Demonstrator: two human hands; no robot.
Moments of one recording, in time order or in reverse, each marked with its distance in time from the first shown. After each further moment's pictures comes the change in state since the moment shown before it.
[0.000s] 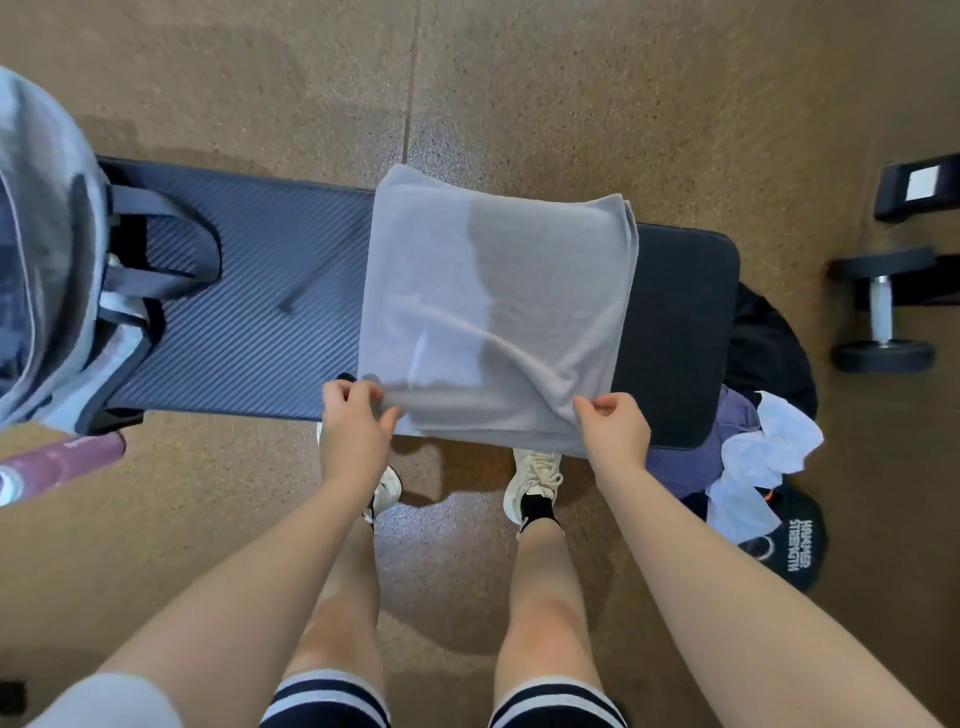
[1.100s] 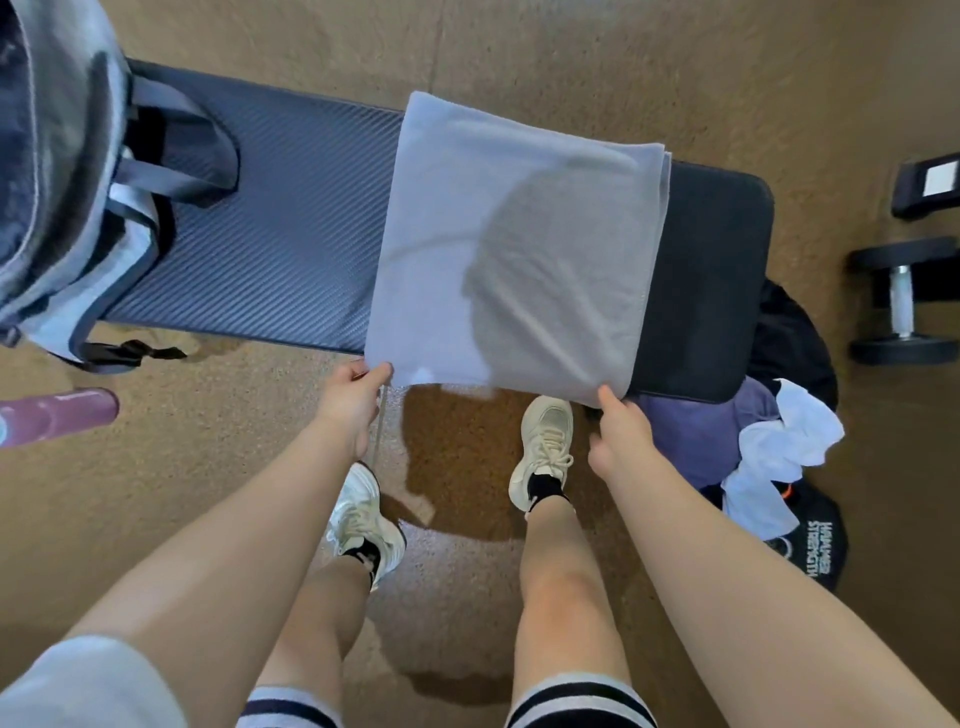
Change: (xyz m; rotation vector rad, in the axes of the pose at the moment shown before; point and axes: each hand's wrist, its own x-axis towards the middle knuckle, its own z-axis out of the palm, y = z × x) left_hand -0.010 -0.050 0.026 -0.862 -0.126 -0.457; right_hand -0.021 0.051 0.038 0.766 -0.069 0.300
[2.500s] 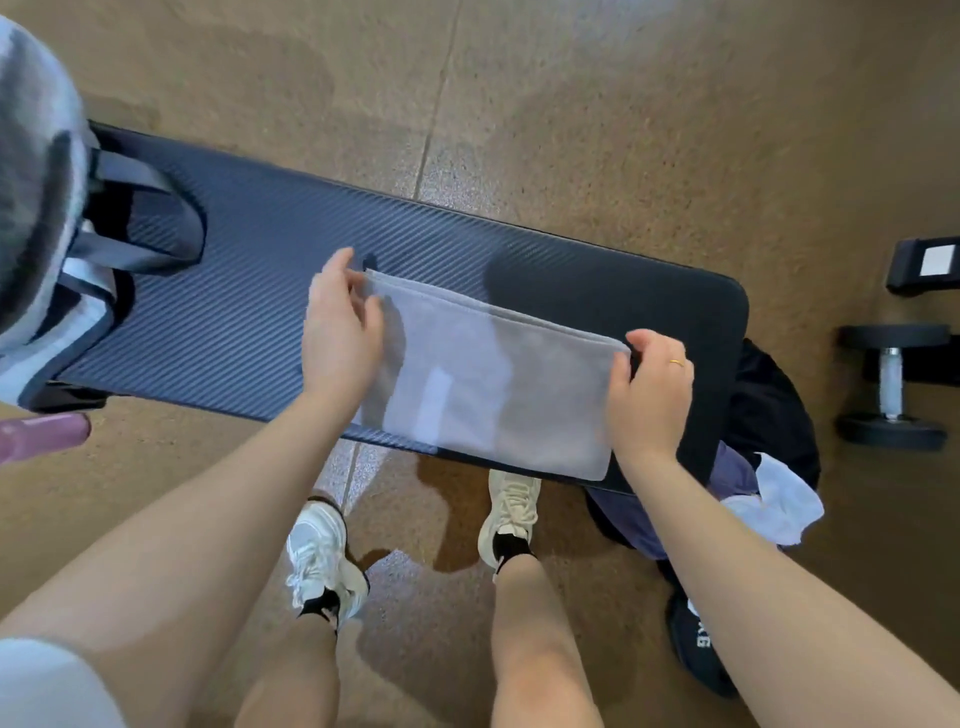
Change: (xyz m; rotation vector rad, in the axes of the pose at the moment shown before) left_hand 0.015 0.123 0.064 0.523 0.298 0.785; right_hand 0.033 -0.126 0.014 -0.909 0.120 -1.002
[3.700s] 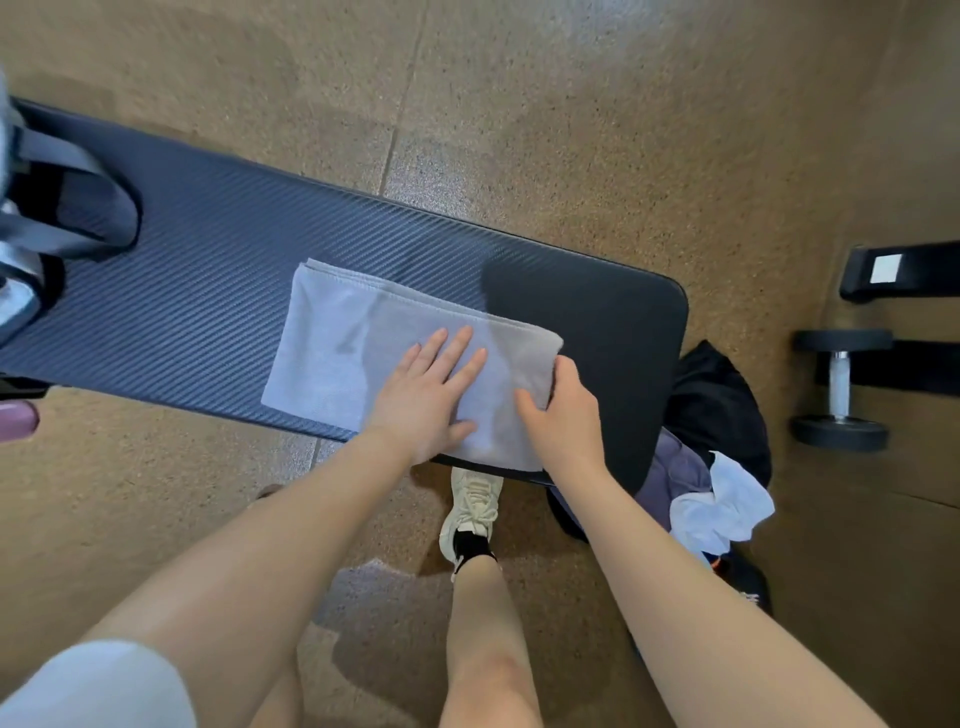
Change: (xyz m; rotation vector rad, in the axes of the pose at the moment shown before) left_hand -0.072 0.031 0.079 0.609 -0.691 0.497; right_hand -0.018 -0.001 -0.016 0.194 -0.439 0.097
